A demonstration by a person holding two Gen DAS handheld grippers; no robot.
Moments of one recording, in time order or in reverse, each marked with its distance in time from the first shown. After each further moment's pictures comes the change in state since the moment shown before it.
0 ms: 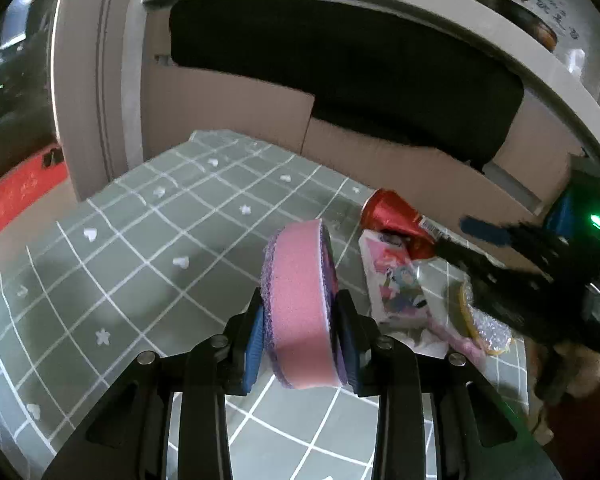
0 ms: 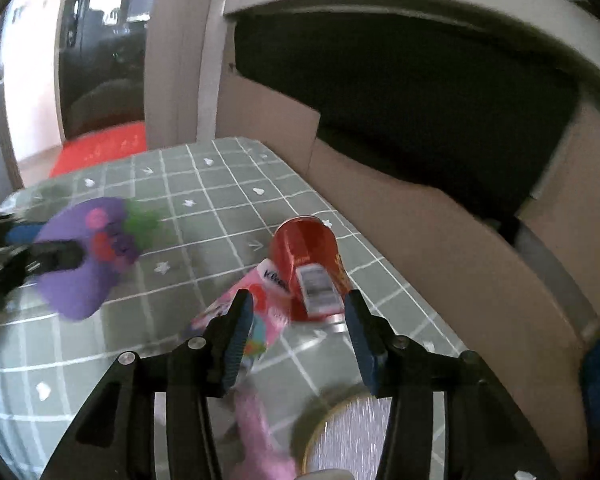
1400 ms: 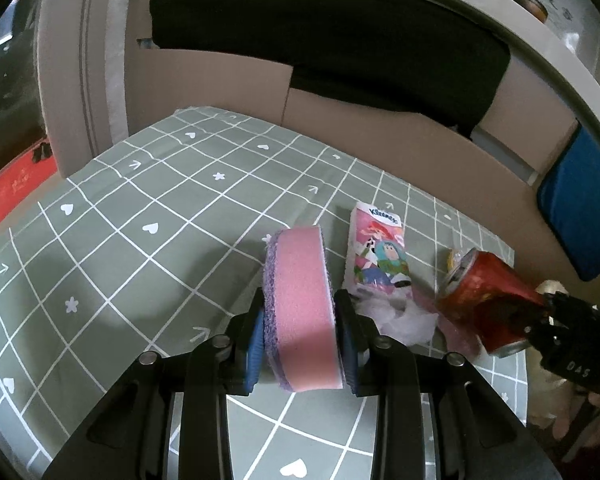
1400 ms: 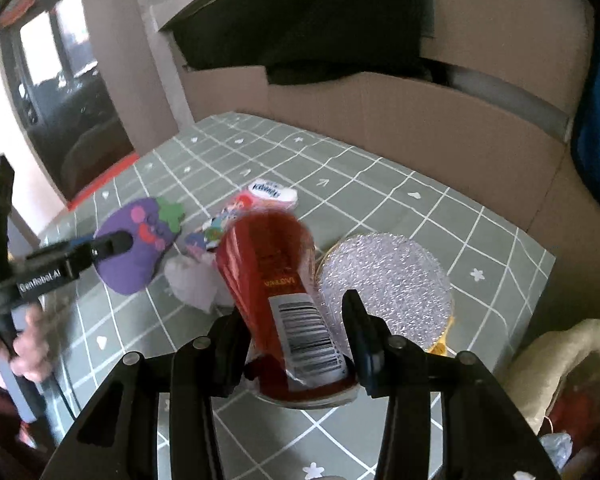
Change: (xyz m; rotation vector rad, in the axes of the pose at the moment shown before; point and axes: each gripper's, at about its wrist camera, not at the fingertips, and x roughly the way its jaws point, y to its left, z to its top) left arm 0.010 -0.027 -0.022 0.041 0.054 -0.003; right arm -0.055 -0.034 -0.091 0.354 0.114 0.129
